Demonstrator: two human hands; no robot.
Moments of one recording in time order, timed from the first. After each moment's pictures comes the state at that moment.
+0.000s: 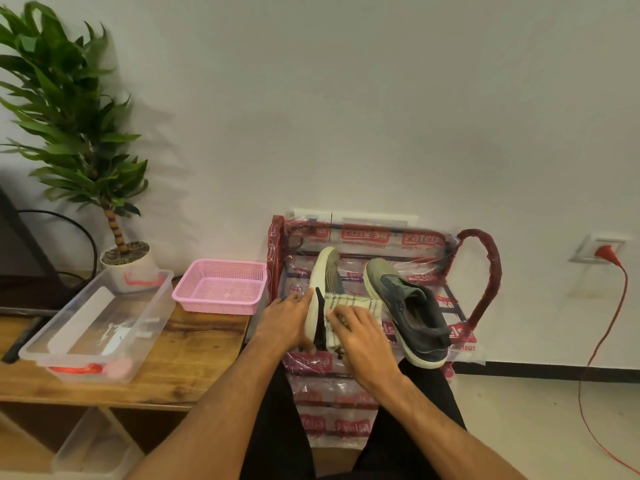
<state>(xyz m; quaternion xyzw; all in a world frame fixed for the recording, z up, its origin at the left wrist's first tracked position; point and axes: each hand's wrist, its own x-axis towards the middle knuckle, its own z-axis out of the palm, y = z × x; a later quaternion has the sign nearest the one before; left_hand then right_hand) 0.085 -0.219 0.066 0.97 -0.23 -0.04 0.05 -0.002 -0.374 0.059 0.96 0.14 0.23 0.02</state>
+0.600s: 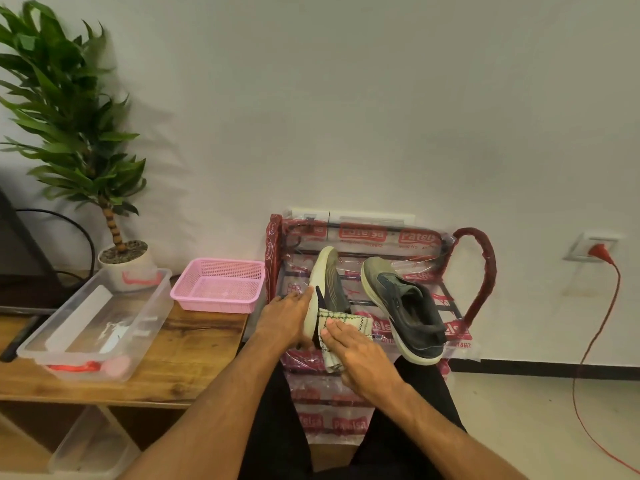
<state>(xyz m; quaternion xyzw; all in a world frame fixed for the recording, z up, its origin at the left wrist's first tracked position) 0.080 -0.221 0.070 0.97 -0.24 -0.04 0.05 -0.013 -0.387 0.036 0.97 0.20 0.10 -0.02</state>
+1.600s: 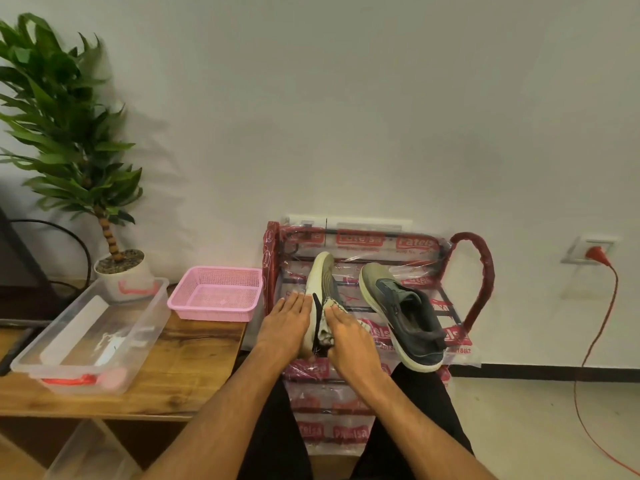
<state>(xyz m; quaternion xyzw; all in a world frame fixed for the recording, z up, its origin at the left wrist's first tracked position) 0.078 -0.226 0.064 0.96 -0.26 0.00 0.00 0.015 -0.358 0.056 0.98 0.03 0.12 -0.14</state>
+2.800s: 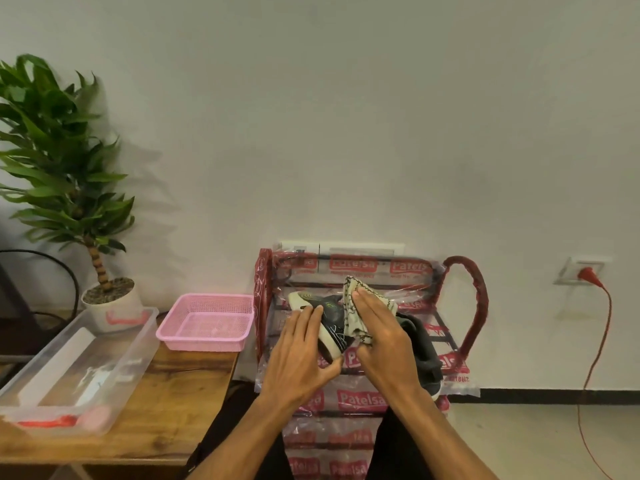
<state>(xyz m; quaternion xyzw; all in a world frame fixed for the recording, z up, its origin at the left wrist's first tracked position) 0.055 -0.249 0.065 0.93 -0.25 0.19 0.20 0.006 -0.406 0.107 0.91 0.06 0.35 -0.24</state>
